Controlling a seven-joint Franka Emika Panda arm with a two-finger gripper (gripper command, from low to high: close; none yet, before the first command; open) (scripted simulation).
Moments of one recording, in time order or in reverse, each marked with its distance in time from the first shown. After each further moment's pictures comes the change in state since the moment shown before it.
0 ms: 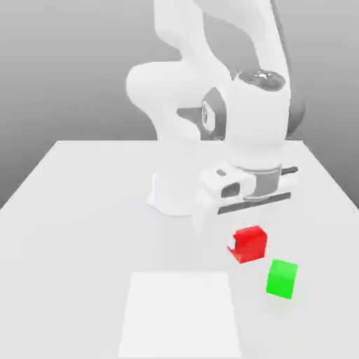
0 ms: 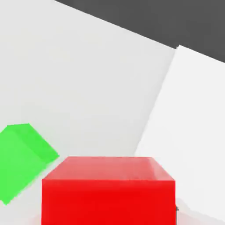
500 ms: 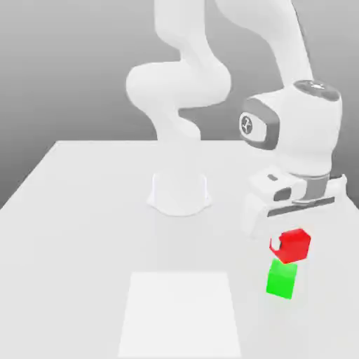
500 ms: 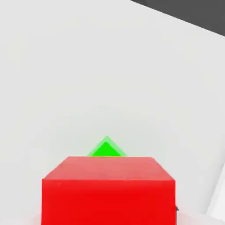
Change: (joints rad) arm 0.046 0.157 0.066 0.042 -0.122 0.105 0.241
